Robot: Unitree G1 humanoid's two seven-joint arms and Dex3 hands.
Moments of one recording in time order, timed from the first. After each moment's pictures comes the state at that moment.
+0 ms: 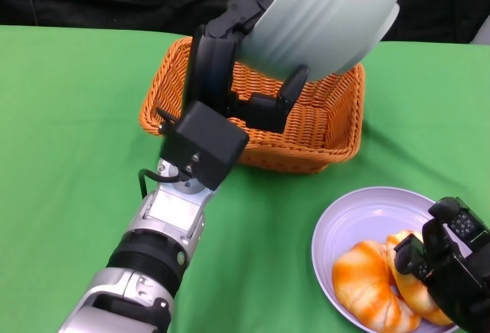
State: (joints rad) left arm -0.76 -0.15 -0.08 0.86 0.15 -0.81 0.19; right arm 0.16 0.07 -0.25 -0.23 0.76 0.49 0.13
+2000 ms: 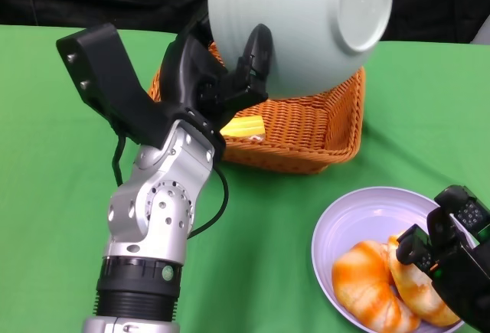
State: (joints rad) left arm -0.61 -0.26 0.10 0.21 -0.61 0.28 0.05; right arm 0.19 0.07 -0.26 -0.41 0.85 0.60 0.00
